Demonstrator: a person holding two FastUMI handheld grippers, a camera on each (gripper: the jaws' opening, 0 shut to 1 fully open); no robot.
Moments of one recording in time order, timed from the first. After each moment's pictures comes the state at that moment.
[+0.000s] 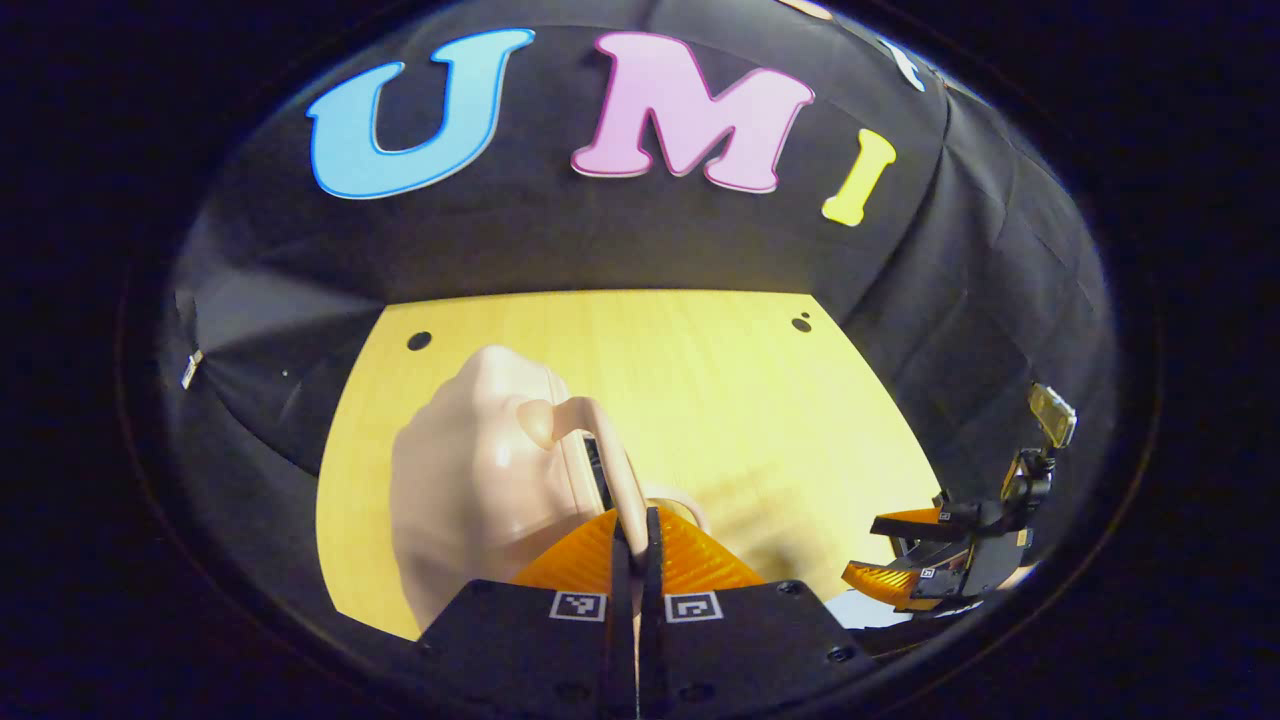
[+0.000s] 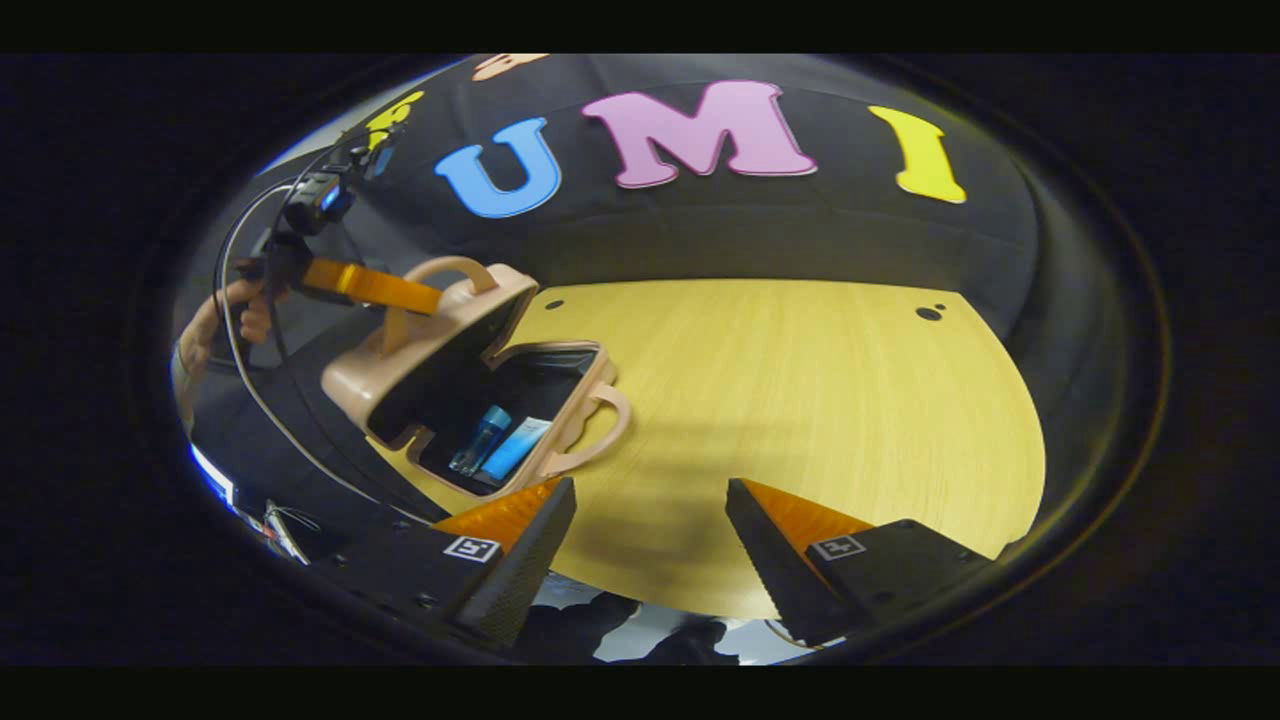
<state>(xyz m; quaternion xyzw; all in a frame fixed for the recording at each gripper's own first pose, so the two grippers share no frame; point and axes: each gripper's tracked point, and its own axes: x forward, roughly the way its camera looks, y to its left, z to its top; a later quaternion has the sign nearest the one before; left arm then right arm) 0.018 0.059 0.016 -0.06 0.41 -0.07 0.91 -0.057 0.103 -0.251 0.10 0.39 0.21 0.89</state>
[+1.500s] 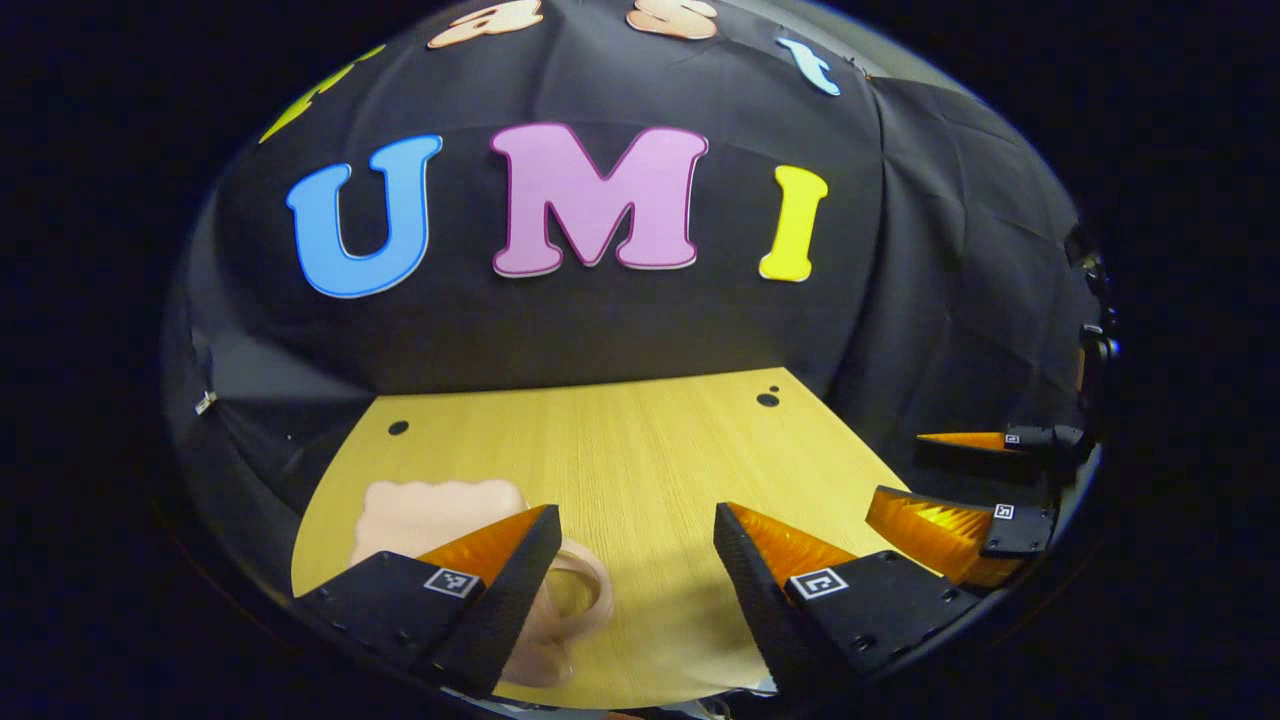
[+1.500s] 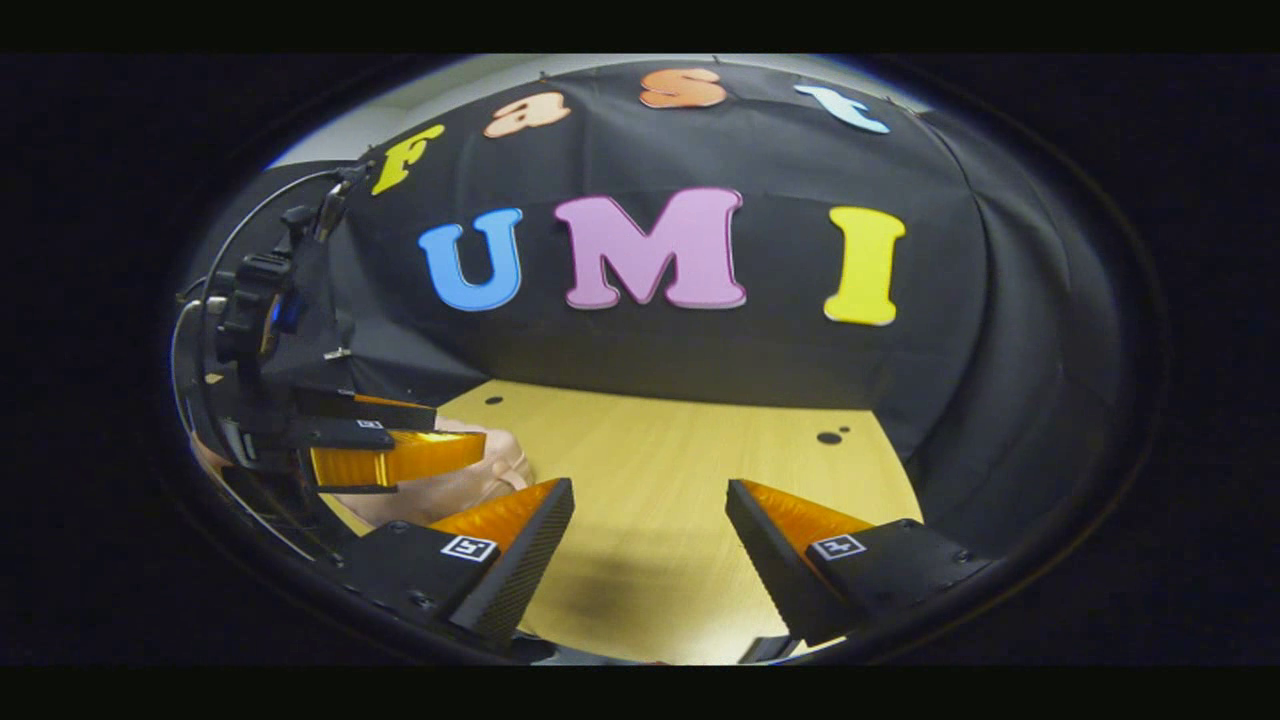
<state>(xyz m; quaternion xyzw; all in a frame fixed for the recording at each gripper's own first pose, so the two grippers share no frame) 0.030 -0.020 0.119 -0.02 0.21 -0.02 0.98 0.029 0.026 -0.112 0.04 0.20 0.16 0.97</state>
